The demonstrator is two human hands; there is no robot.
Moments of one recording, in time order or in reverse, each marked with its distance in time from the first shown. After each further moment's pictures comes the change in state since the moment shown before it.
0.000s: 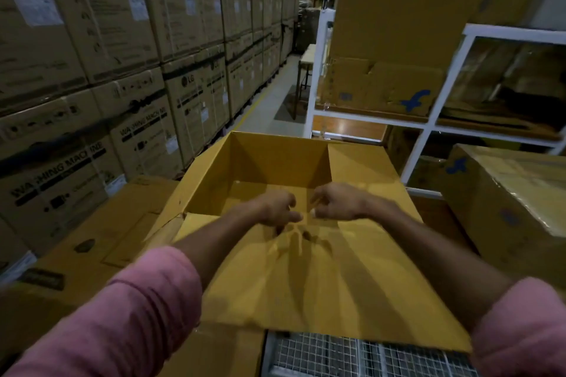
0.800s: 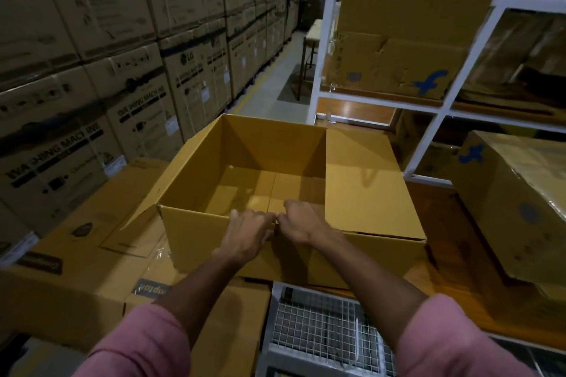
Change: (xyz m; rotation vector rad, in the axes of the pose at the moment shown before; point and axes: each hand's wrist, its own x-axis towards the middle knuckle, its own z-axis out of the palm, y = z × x) left_hand -0.002 -0.071 0.095 0.166 0.405 0.070; right_hand 0.053 -0.029 0.104 0.016 0.146 0.139
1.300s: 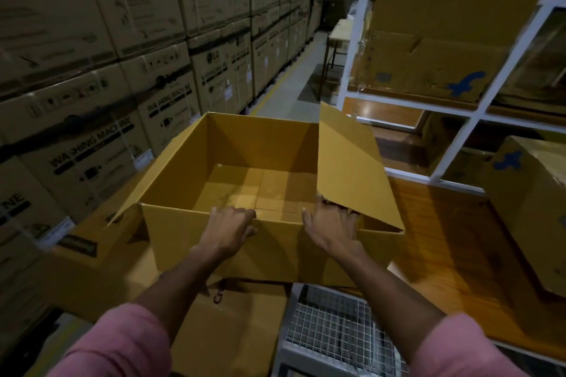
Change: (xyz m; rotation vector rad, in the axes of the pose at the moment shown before) left_hand -0.046 -0.075 -0.022 0.074 -0.049 -0.115; right_hand -0.011 -0.010 0.017 -0.193 0.200 0.097
